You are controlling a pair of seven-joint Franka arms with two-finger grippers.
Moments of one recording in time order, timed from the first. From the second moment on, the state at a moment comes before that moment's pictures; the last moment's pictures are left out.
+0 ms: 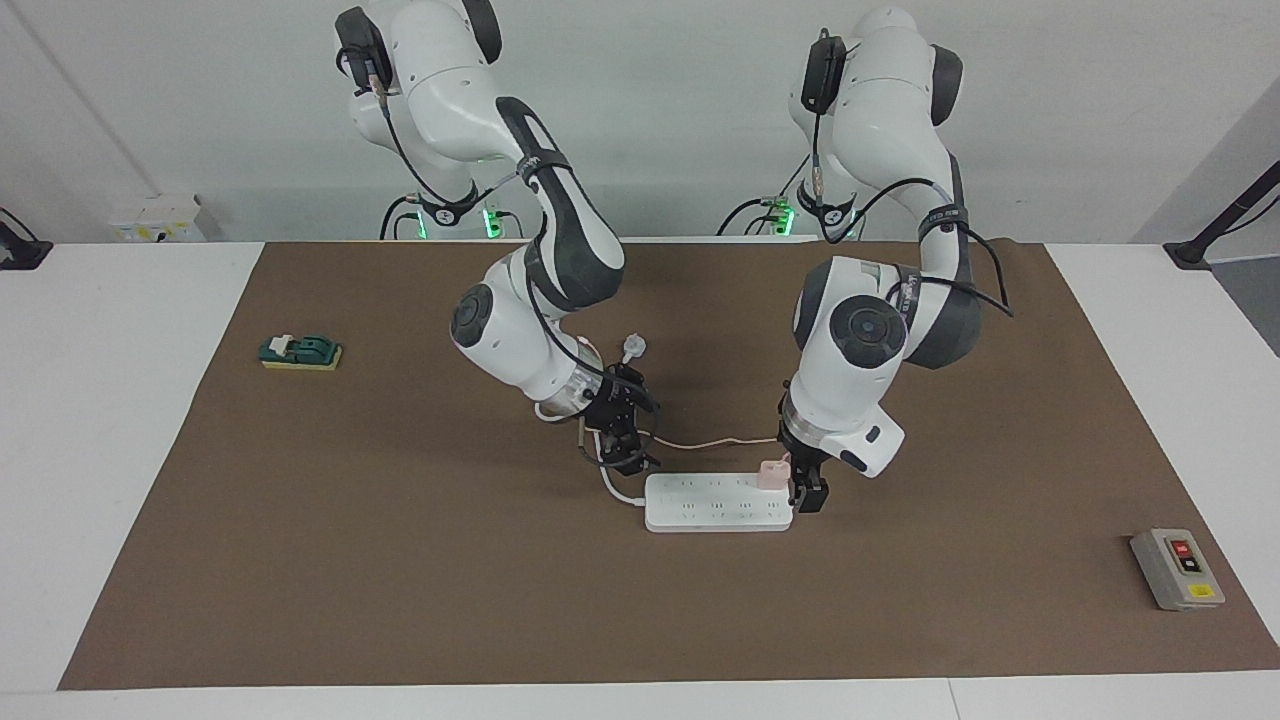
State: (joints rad) left arm -0.45 0.66 0.07 -1.22 -0.05 1.83 -1.89; right arm 0.42 0.56 0.00 -1.57 0.83 2.30 1.55
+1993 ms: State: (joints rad) left arm -0.49 0.57 0.06 -1.51 0.01 2.08 -1.94; right arm 0.41 0.87 -0.01 -1.22 0.84 2.15 1.38
